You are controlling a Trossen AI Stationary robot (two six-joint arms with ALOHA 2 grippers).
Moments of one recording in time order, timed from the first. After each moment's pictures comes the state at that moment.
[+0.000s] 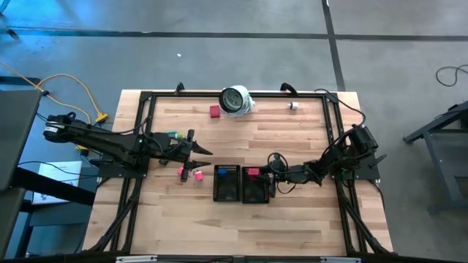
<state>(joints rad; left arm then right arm) -0.14 0.93 0.53 0.24 -0.08 -0.02 0.33 1.84 0.35 1.25 0.44 0.37</state>
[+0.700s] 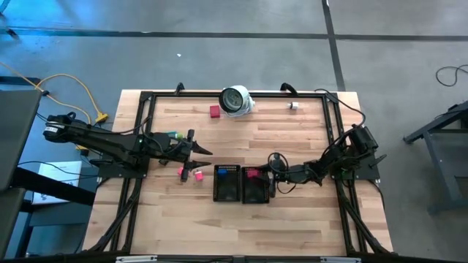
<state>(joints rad) -0.14 0.93 0.53 0.24 -0.08 -0.02 0.33 1.84 0.35 1.27 0.44 0.37</state>
